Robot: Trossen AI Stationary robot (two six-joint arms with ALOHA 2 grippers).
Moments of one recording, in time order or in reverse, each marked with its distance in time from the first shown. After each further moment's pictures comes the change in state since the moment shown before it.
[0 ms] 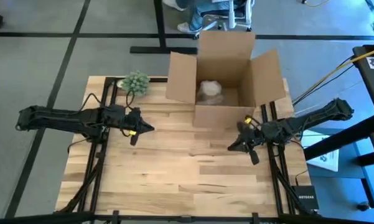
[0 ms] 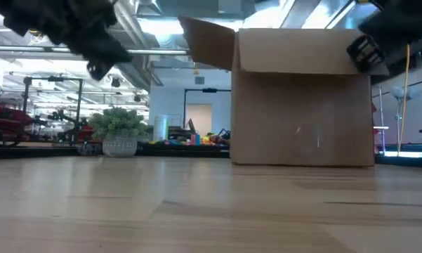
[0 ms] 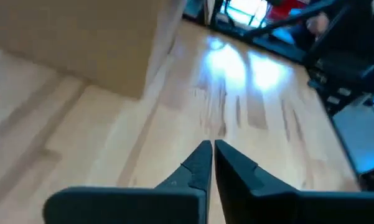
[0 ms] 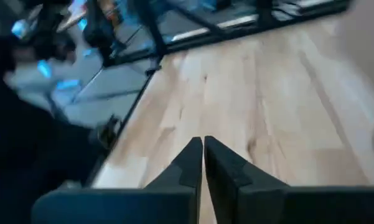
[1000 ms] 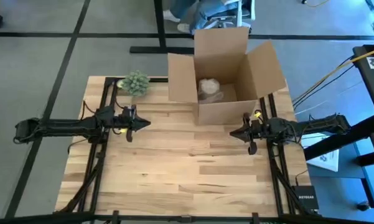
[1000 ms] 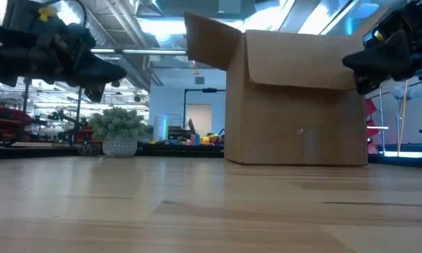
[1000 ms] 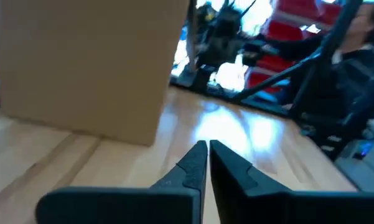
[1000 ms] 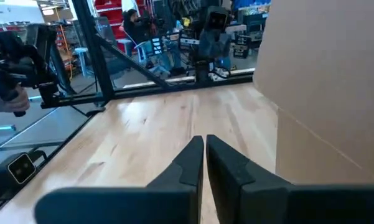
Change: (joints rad) left arm 0.230 -0.186 -0.372 0.597 0.186 0.048; right arm -0.214 -0.402 -0.228 0.017 0.118 -0.126
